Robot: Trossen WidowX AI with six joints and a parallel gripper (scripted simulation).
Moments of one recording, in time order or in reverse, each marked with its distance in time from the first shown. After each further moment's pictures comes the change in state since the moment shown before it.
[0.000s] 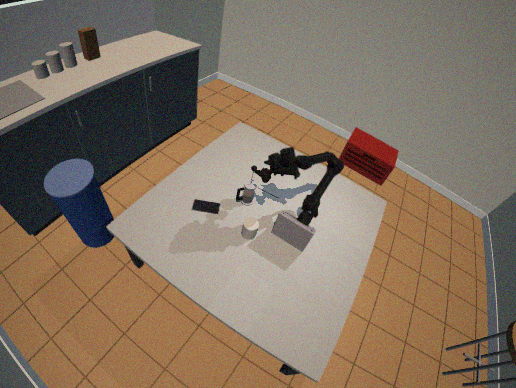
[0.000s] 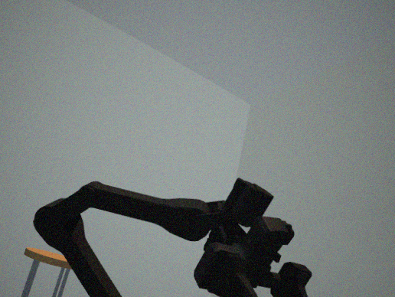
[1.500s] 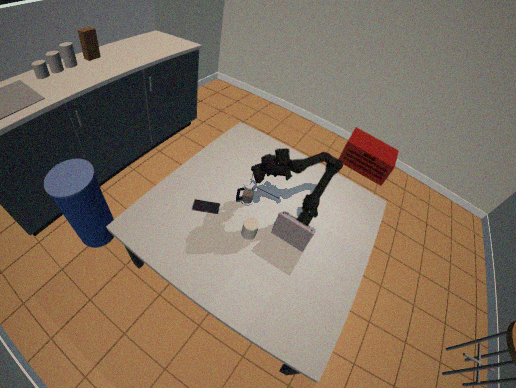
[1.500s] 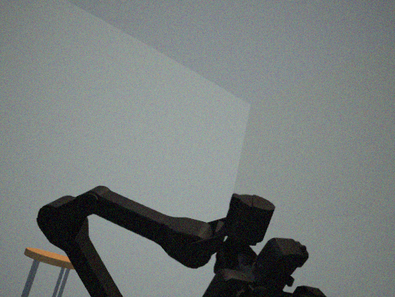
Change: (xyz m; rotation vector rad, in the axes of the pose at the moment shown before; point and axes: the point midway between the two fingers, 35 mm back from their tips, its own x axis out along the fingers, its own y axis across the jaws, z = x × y) arm 0.045 -0.002 -0.009 -0.008 -0.005 -0.002
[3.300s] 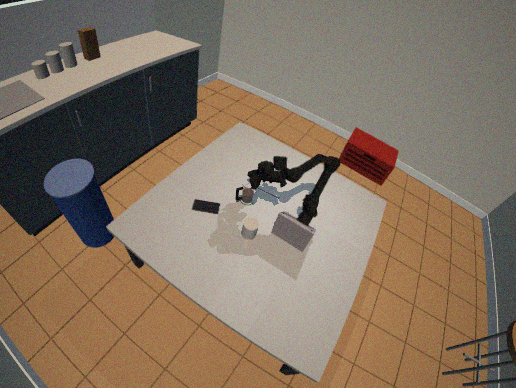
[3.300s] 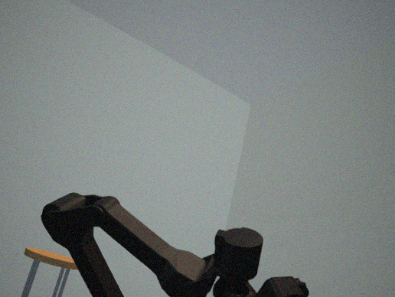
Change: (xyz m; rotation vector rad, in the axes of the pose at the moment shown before) arm 0.036 0.004 -0.039 0.025 -0.036 0.007
